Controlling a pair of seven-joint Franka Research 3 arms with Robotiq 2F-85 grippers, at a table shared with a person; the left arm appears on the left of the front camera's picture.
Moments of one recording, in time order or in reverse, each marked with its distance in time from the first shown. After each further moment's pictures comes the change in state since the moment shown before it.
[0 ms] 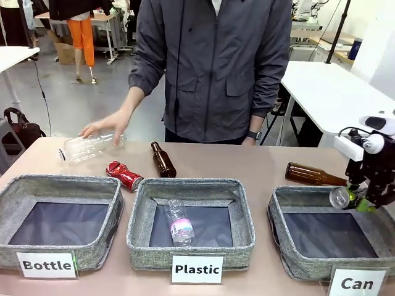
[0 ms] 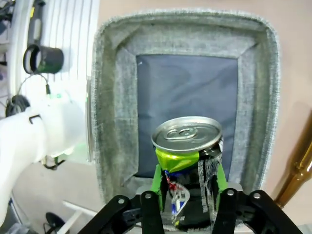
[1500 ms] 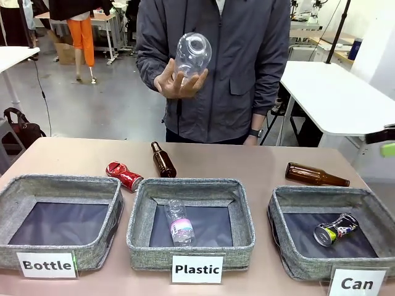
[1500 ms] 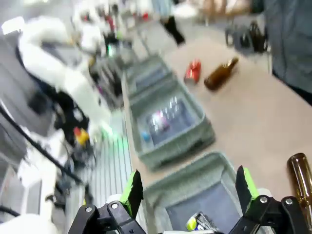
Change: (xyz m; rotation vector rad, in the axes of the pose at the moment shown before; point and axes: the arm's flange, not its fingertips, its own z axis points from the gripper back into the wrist) left arm 0.000 0.000 0.000 0.000 0.000 0.000; right arm -0.107 0.024 0.063 -0.032 -1.069 -0.556
